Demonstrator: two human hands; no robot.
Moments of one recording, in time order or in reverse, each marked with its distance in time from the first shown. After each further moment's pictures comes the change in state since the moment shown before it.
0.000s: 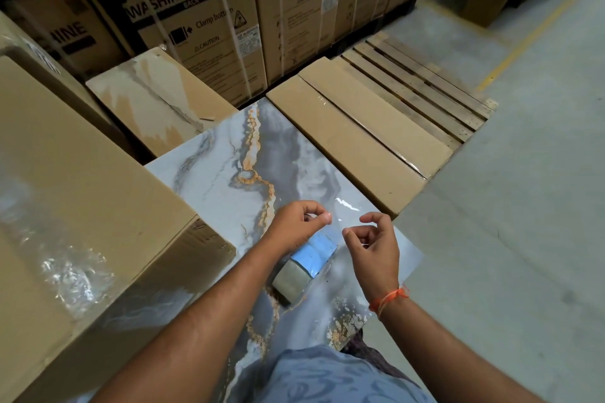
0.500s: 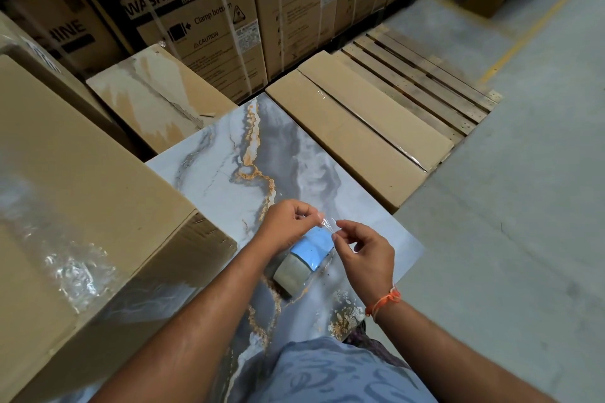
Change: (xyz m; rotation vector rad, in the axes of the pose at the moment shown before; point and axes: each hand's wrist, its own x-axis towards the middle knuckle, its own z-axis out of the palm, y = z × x) left_hand -0.013 0.003 -0.007 0.052 0.057 -0.079; right_hand -0.014 0.007 0.003 -0.212 -0.031 -0.134
